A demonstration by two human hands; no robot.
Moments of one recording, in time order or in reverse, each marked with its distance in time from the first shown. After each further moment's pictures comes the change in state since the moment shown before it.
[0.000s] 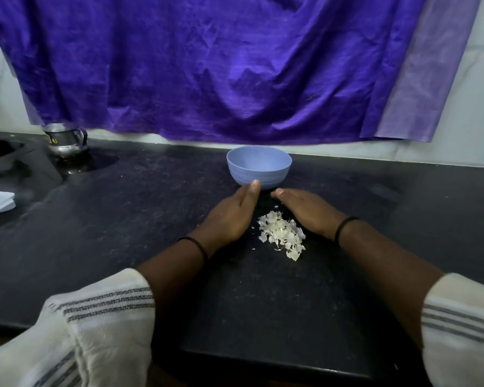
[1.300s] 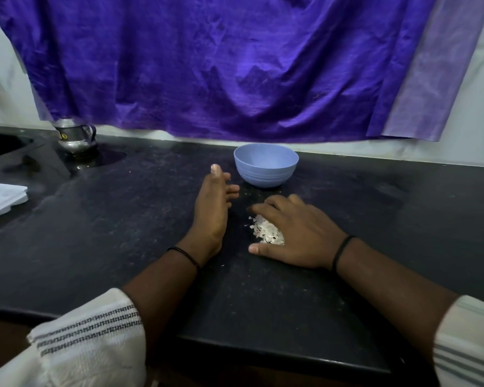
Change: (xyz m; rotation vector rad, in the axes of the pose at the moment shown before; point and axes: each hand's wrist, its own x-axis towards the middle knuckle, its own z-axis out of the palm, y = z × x) left_hand -0.011 -0.016 -0.012 -0.645 0.431 -0.062; right_hand -0.033 -0.012 0.032 -0.703 0.054 -0.411
